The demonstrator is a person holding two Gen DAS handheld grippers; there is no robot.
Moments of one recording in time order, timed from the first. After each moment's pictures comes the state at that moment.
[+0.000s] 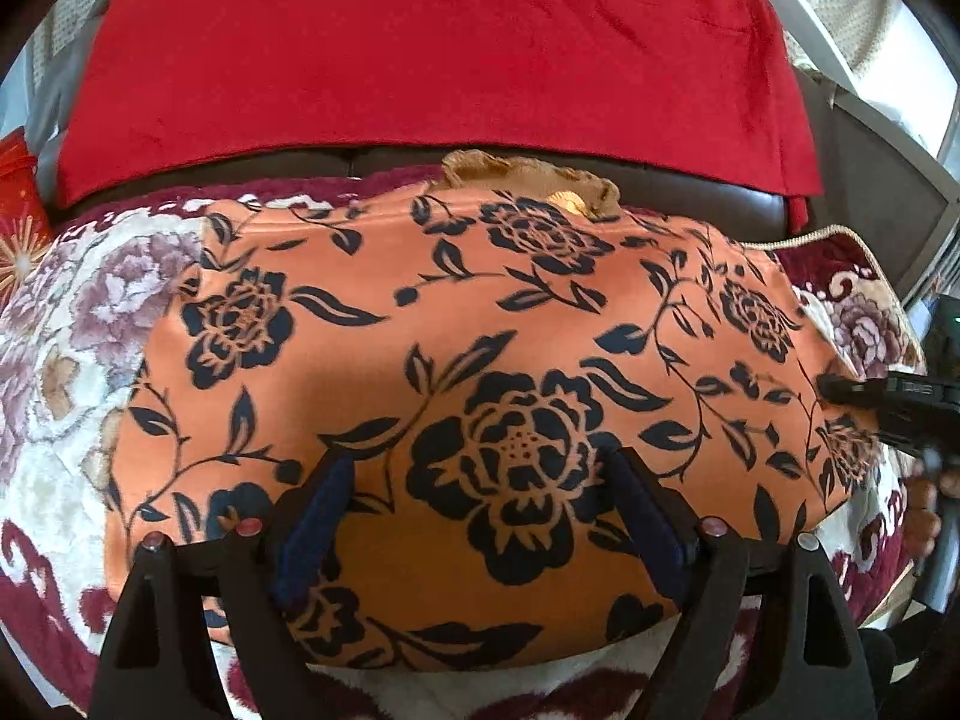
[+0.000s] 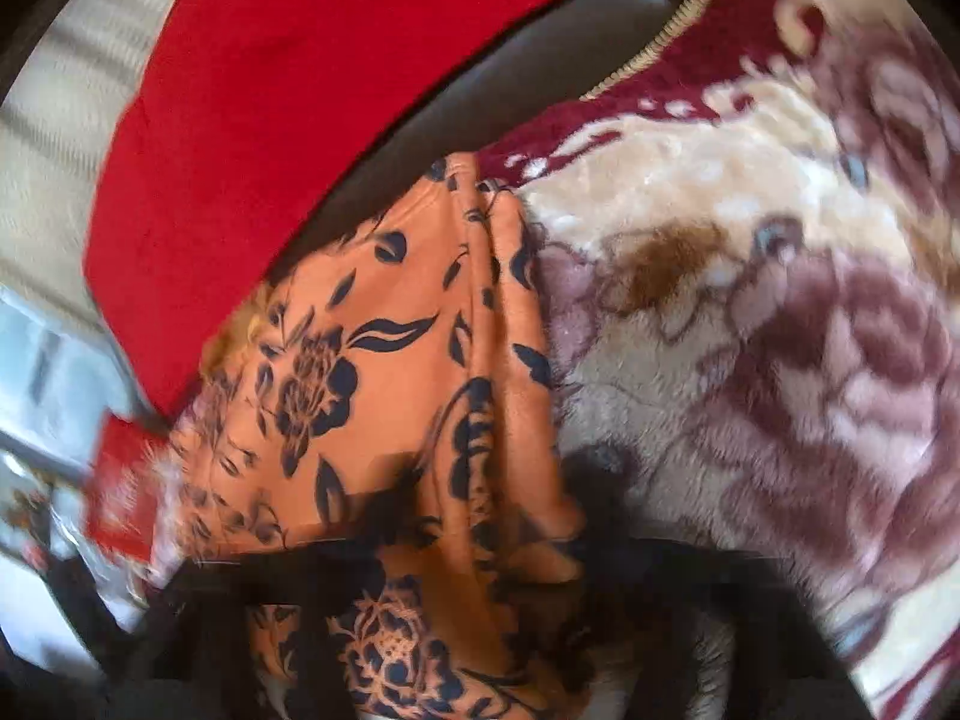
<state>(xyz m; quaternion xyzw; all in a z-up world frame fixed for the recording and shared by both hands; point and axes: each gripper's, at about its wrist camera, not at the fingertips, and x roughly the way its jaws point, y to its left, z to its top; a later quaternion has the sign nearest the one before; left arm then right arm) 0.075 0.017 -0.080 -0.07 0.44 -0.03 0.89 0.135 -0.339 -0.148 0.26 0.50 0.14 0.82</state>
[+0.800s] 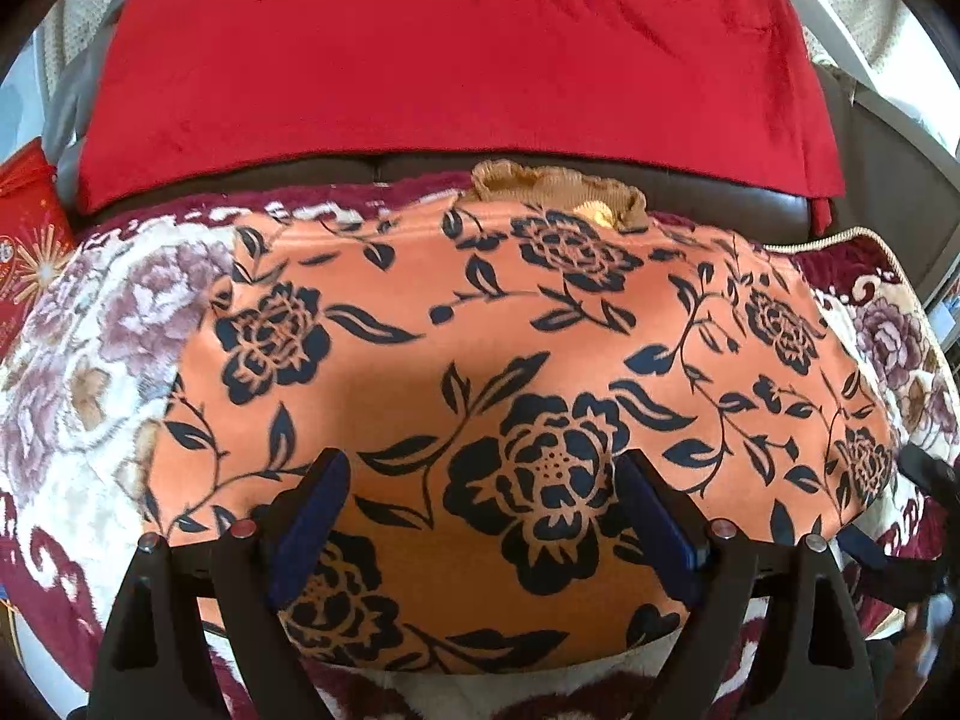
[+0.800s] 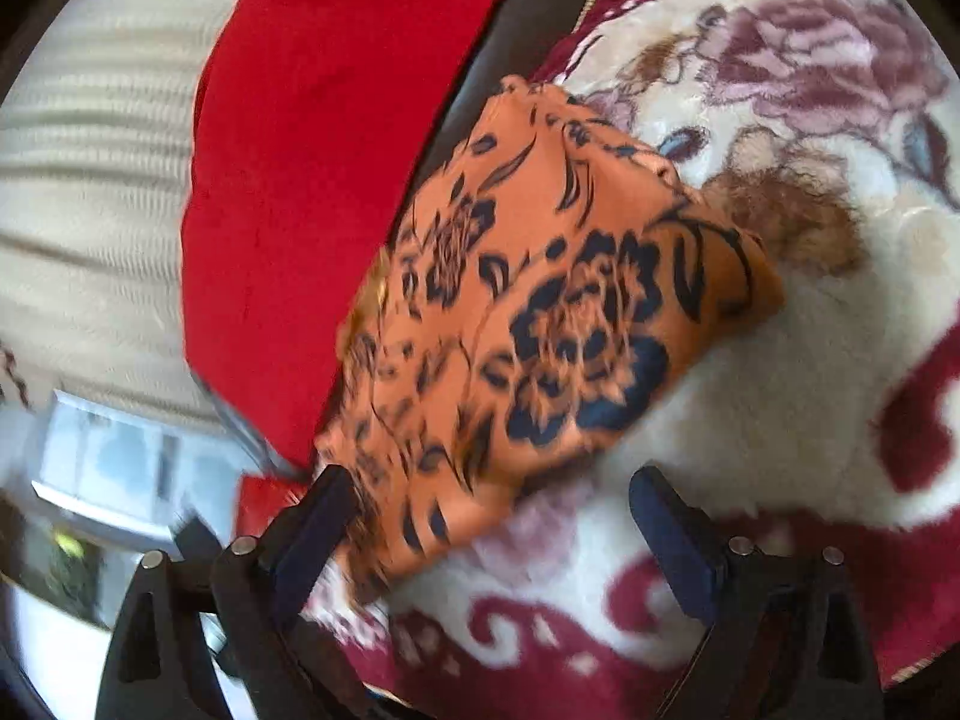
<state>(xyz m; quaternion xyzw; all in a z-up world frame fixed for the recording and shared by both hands) 0.081 0.019 -0.074 -0.06 0.45 -0.01 0.89 0.041 -0.293 -0.164 0.48 0.43 0.15 0.76</state>
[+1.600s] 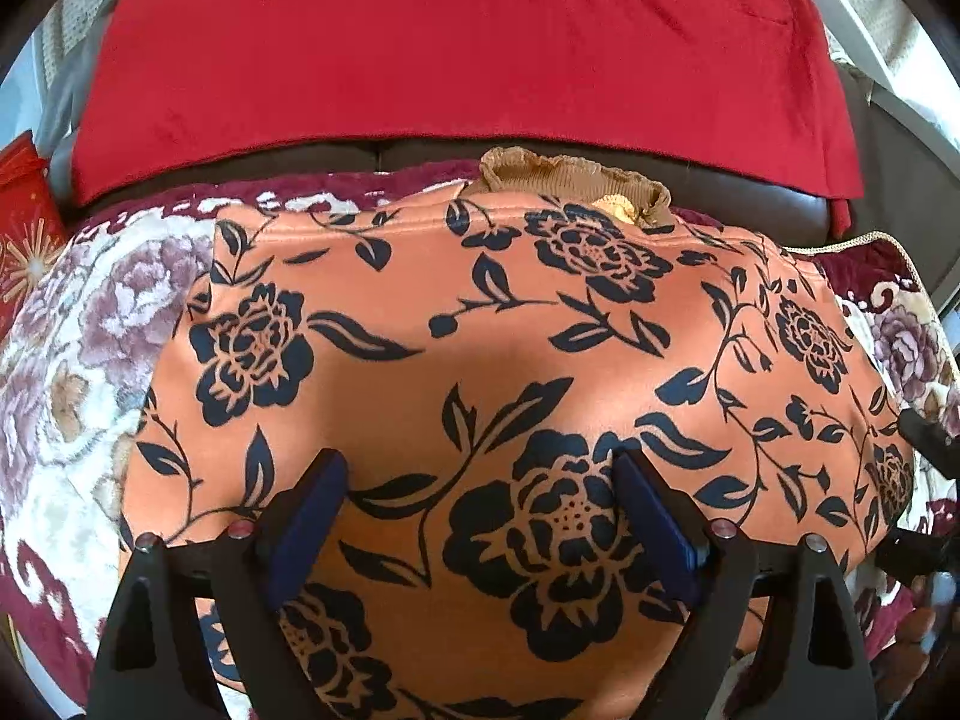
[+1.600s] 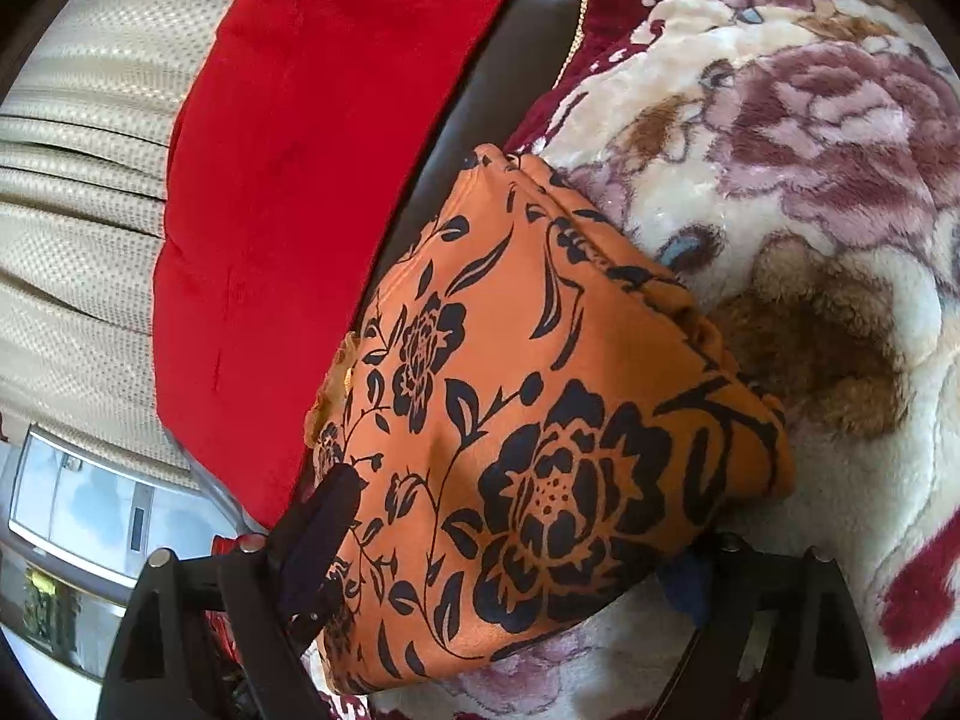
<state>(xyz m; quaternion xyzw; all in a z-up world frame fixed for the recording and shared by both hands) 0.106 0.019 -0.089 -0.06 0.46 0.00 0.88 0.082 -0.304 -0.161 0.46 0.39 0.09 0.79</state>
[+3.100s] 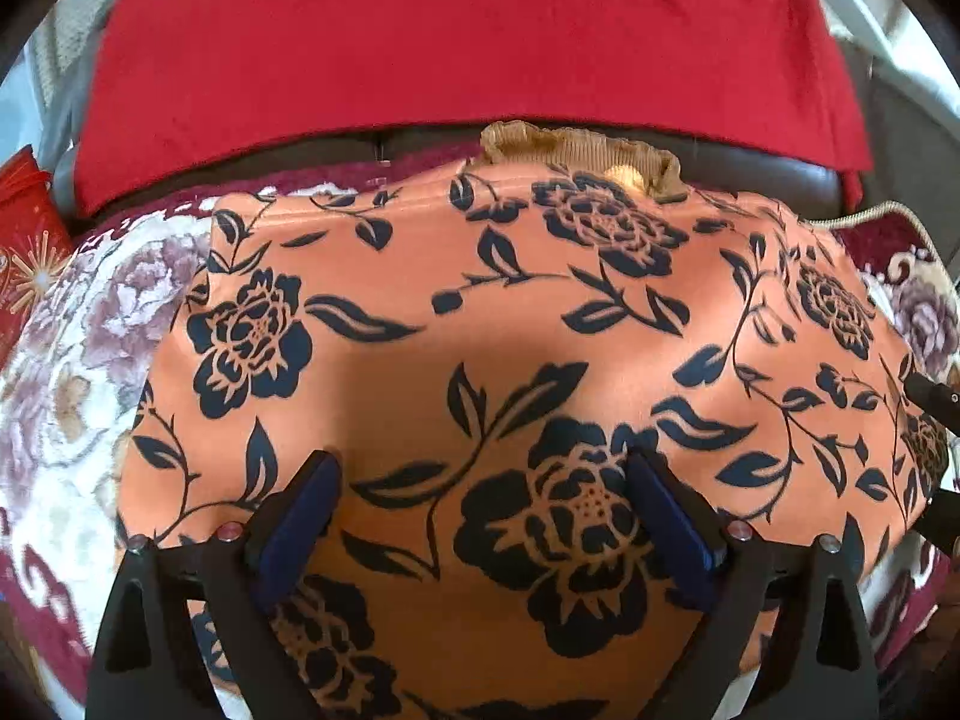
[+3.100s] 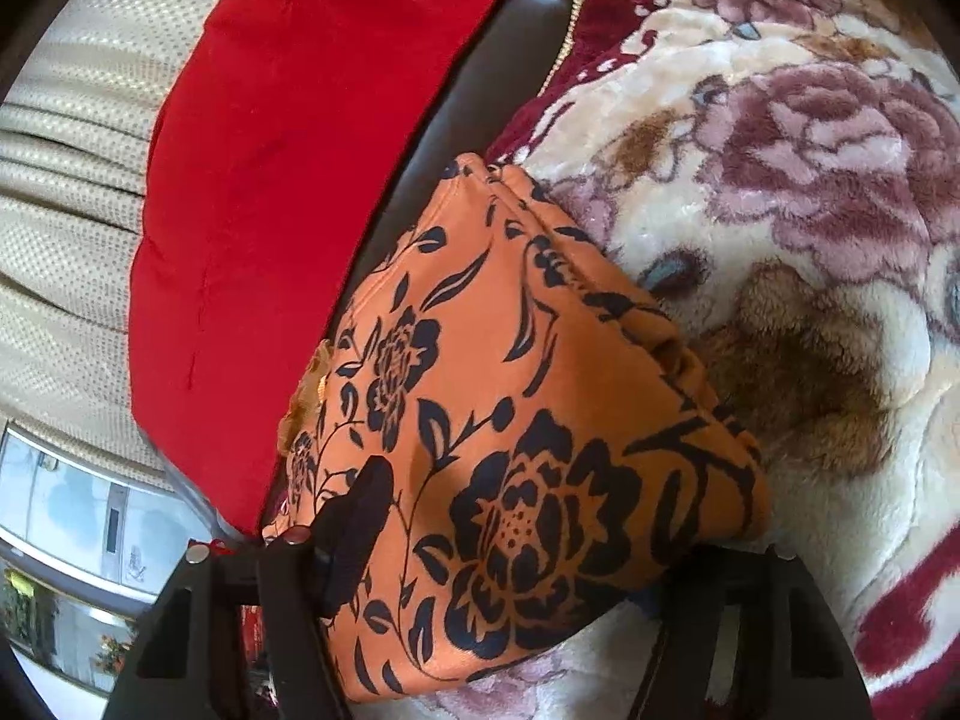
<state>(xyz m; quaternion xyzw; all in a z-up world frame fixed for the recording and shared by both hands) 0.101 0.016 -0.105 -0.03 0.46 0.01 0.89 0.089 -0.307 -0.163 0.45 0.41 0.06 0.79</state>
